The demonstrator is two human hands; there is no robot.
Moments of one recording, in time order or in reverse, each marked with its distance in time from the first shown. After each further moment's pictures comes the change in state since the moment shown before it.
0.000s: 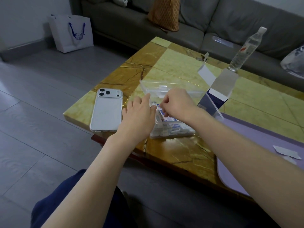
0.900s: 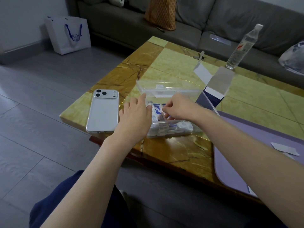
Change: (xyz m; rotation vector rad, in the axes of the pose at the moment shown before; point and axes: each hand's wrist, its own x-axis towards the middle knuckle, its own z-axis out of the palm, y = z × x) left_hand 0.001 0.002 0.004 -0.024 0.011 -0.014; right_hand -0.009 0.018 -0.006 0.071 -0.129 0.034
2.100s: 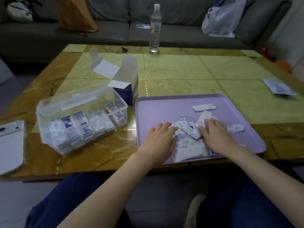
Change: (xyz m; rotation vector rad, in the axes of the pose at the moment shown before) left_hand -0.052 0.164 0.181 0.341 -0.360 0.838; right_hand -0.170 0.315 -0.008 -0.088 0.322 0.558
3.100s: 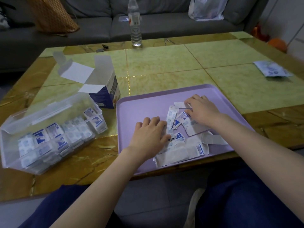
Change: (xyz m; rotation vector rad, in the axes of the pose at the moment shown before) left_hand 0.040 0.005 0.007 0.121 -0.109 -0.083; right_hand 0.071 0.003 -0.022 -0.083 -0.004 -0.181
